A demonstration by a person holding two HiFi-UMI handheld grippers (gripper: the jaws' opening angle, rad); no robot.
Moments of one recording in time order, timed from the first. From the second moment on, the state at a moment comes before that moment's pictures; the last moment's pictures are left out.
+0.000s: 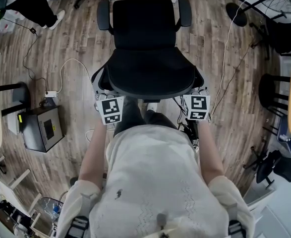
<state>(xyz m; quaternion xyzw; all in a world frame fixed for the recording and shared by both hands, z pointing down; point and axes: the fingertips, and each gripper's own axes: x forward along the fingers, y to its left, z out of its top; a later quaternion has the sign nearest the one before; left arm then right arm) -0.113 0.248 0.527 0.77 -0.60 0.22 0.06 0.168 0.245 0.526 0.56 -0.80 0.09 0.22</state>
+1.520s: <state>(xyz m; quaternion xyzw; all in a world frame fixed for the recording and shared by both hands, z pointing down) -0.122 0.202 0.533 0.78 -0.57 0.24 0.01 0.159 0.206 0.538 0.56 -0.79 0.12 0.23</state>
